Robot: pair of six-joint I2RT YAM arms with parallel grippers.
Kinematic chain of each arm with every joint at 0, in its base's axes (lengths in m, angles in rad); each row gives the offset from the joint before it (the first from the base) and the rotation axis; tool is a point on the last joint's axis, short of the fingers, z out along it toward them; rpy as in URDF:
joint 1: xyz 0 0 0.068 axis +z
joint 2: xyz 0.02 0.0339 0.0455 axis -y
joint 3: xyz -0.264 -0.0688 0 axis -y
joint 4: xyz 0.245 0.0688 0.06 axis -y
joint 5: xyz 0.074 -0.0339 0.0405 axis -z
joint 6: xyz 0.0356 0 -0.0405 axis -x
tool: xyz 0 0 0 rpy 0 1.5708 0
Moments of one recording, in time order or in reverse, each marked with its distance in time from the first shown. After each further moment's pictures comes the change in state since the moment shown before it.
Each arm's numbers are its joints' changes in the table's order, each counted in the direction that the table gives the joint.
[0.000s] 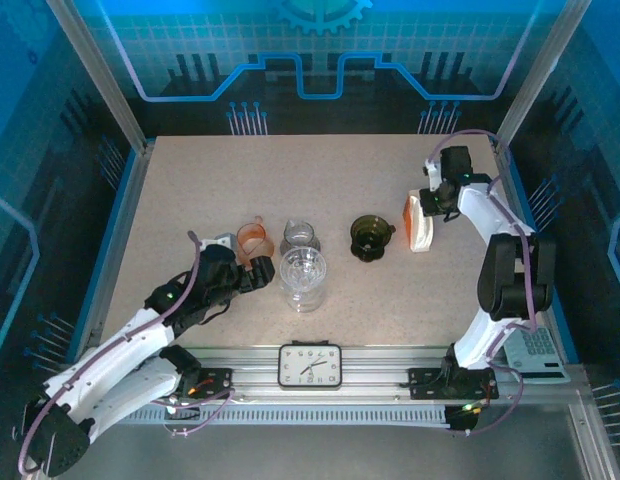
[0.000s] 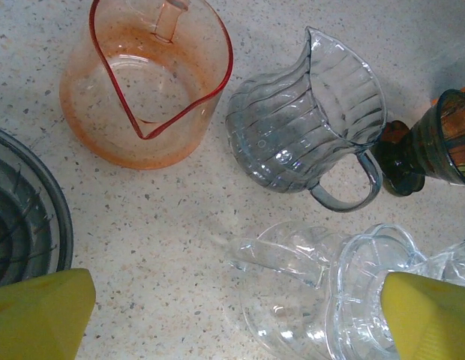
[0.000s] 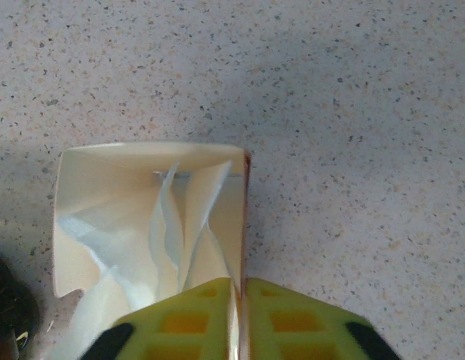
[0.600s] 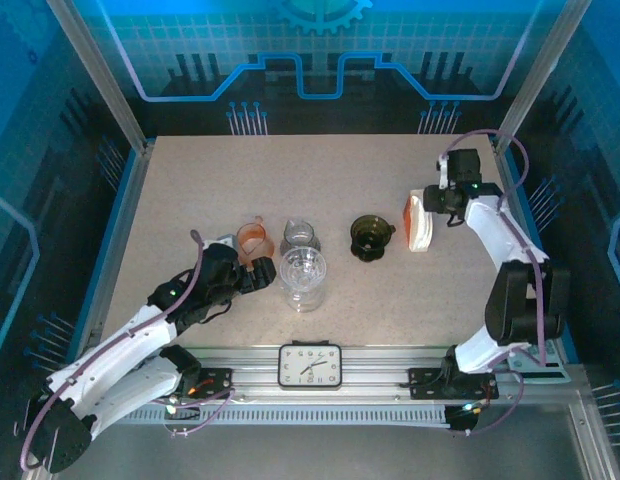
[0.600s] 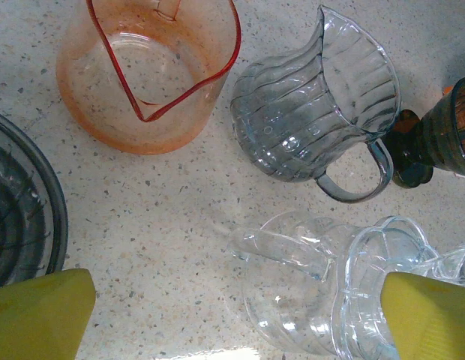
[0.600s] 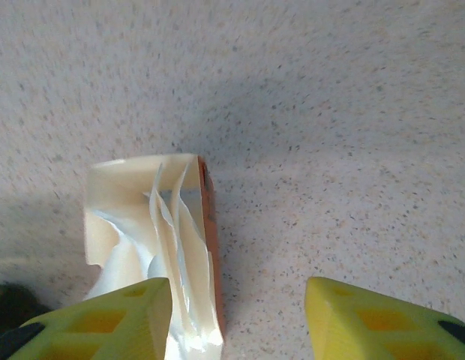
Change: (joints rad) left arm 0.003 -0.026 0.008 -0.016 0.023 0.023; right arm 0.016 0.211 -0.101 0.060 0.104 -0.184
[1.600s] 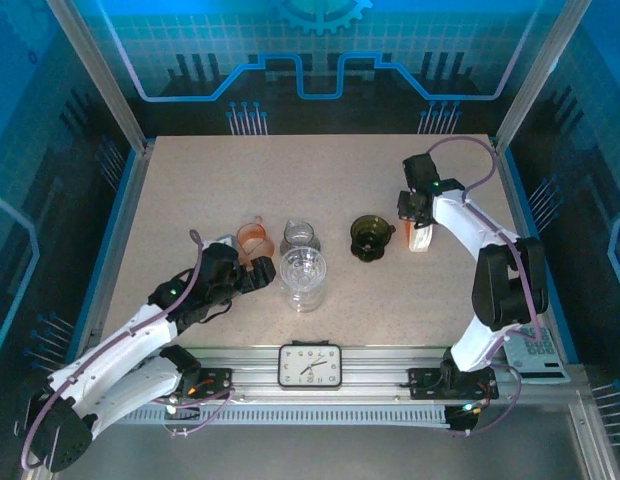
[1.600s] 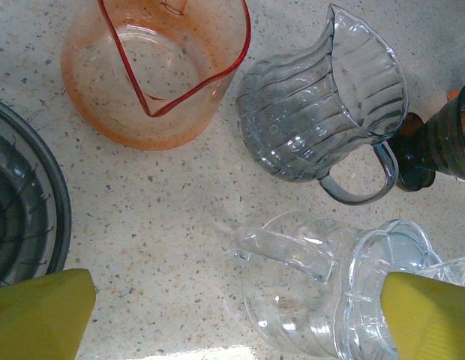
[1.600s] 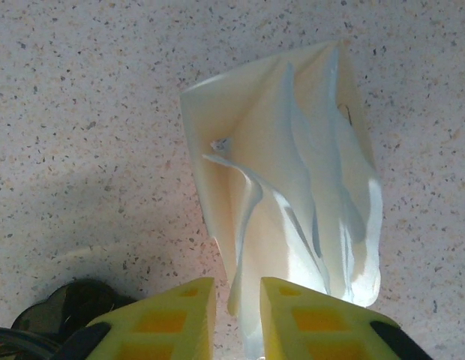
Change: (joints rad) left arm 0.006 -0.008 0.000 -0.003 0.003 0.023; right arm 0.191 -0.158 0.059 -0.093 0.116 -0.353
